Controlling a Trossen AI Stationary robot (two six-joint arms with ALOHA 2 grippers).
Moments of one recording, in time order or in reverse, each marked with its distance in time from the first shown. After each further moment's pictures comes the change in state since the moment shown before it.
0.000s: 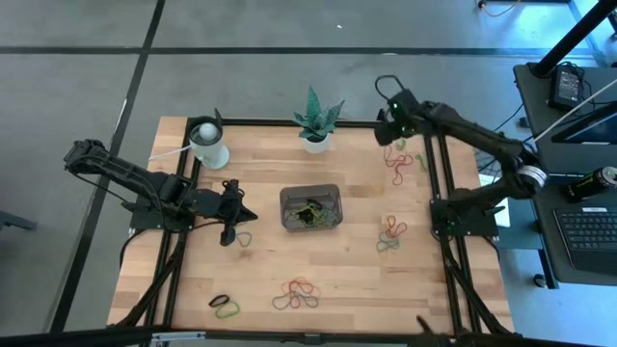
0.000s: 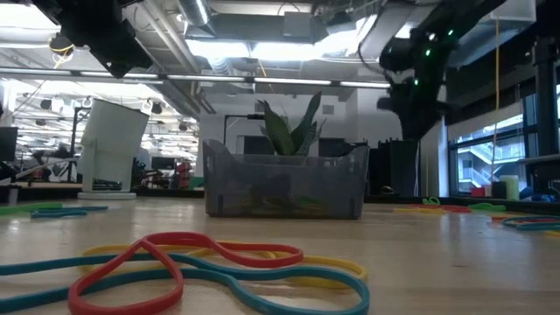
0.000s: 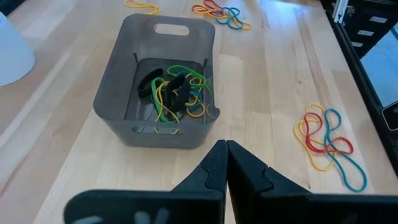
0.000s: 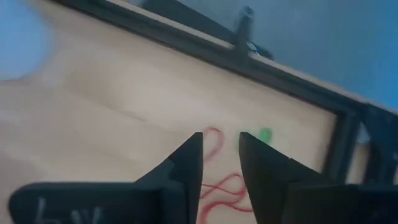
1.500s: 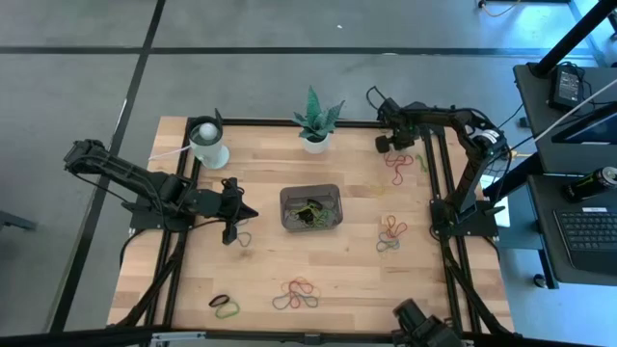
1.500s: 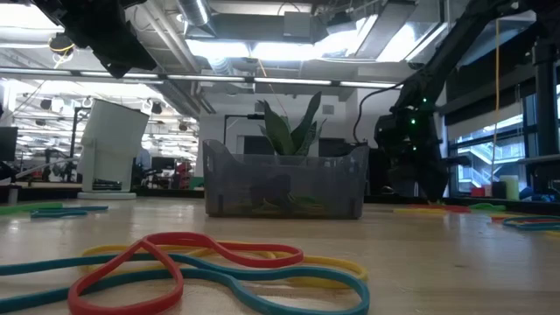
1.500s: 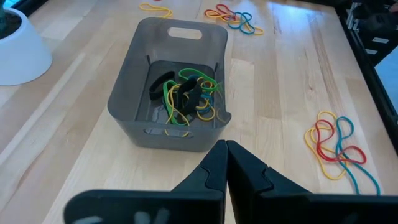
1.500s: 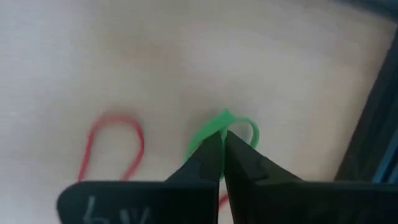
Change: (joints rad) left arm 0.000 0.000 0.000 -0.002 -0.045 -0.017; right arm -0.152 0.446 -0.017 0.007 -0.011 0.037
